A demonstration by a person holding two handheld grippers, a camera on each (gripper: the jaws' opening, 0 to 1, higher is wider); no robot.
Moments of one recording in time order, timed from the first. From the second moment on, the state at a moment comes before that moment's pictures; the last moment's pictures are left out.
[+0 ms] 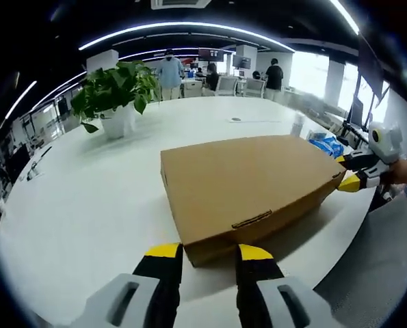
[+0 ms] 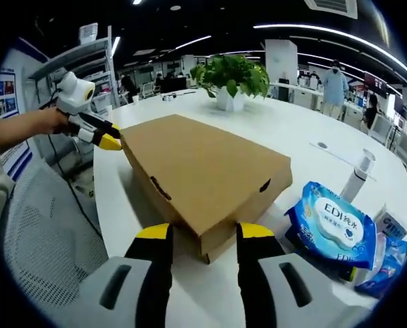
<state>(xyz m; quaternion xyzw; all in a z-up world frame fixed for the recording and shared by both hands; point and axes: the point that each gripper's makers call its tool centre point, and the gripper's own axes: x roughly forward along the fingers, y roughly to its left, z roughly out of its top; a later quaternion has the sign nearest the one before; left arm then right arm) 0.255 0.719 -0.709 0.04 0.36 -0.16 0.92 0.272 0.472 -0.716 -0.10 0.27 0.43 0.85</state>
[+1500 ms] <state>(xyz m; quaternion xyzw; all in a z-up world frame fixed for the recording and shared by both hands) 0.306 0.716 -0.718 0.04 0.38 -0.16 0.91 0.326 0.466 -0.725 -0.13 0.27 0.43 0.85</state>
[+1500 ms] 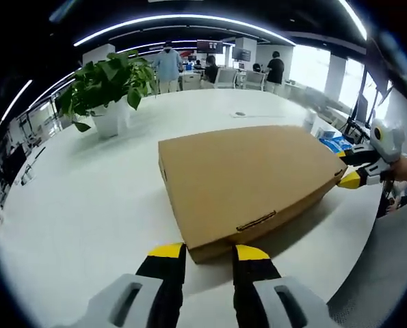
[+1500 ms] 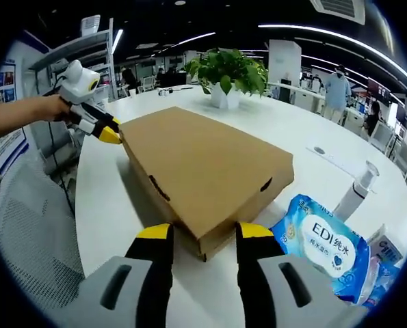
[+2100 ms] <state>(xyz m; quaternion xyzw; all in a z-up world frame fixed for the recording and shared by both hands) 0.339 0.712 -0.718 0.04 0.37 -0.16 0.91 0.361 0.462 -0.726 -0.13 0.27 0.42 0.86</state>
